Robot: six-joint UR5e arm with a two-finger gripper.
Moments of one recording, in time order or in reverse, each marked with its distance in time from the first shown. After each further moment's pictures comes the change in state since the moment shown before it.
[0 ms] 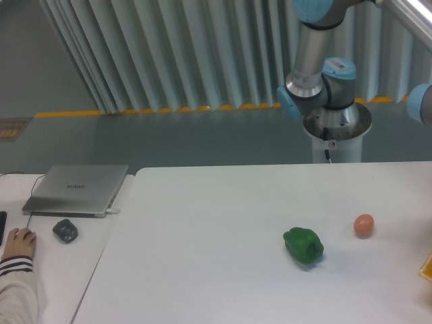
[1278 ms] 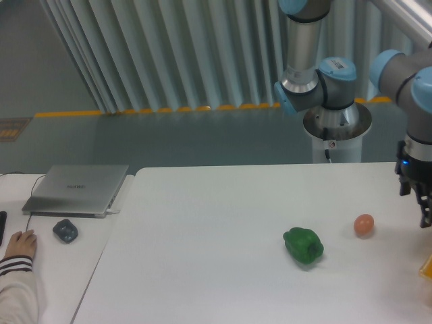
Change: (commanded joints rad) arm -0.196 0.078 0.092 -0.468 -0.140 -0.273
